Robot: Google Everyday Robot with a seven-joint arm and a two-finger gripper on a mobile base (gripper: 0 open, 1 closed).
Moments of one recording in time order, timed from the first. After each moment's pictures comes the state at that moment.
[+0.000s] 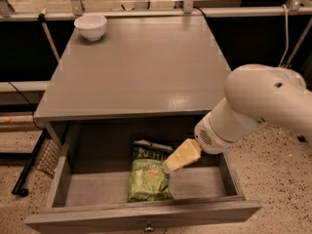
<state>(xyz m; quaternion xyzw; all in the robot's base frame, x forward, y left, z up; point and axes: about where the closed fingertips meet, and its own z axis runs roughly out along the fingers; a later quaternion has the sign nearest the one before) 0.436 -0.099 0.757 -0.28 0.94 0.14 0.12</state>
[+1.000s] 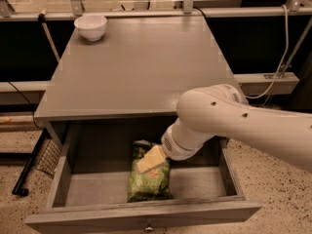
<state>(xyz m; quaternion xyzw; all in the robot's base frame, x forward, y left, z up) 0.457 -0.032 0.692 -0.23 0.96 0.14 0.09</state>
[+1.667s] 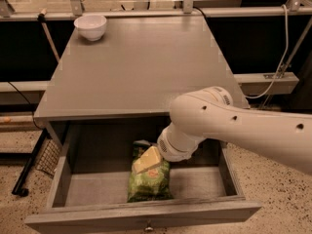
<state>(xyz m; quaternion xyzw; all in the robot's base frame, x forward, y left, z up) 0.460 -0.024 0.679 -0.20 0.97 0.13 0.09</state>
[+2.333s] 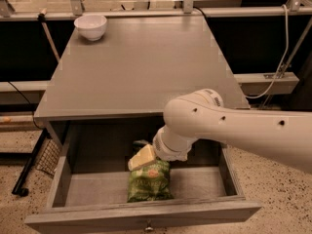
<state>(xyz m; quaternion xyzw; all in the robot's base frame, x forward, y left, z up) 0.472 -0.015 0.663 -0.15 0.98 0.13 0.08</state>
